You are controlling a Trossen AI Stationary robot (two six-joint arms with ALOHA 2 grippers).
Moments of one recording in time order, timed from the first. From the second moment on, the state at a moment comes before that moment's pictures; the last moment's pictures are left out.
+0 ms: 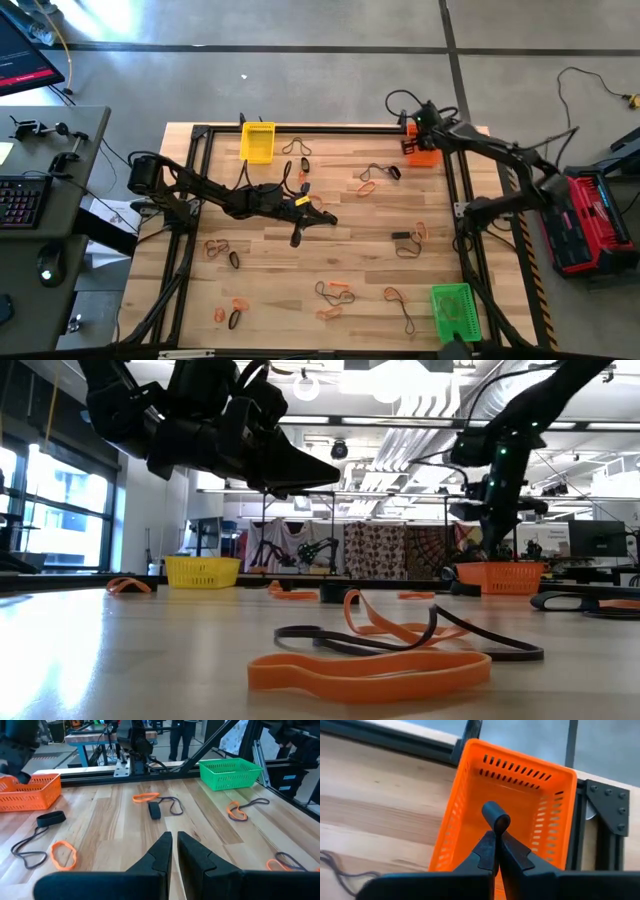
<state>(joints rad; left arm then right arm) 0.01 1.70 0.63 0.86 0.14 0.07 -0.93 1.37 0.85 -0.60 0.31 0.31</state>
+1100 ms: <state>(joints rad) 0.01 1.70 0.63 0.86 0.14 0.06 -1.04 1.78 1.10 -0.83 0.20 0.20</state>
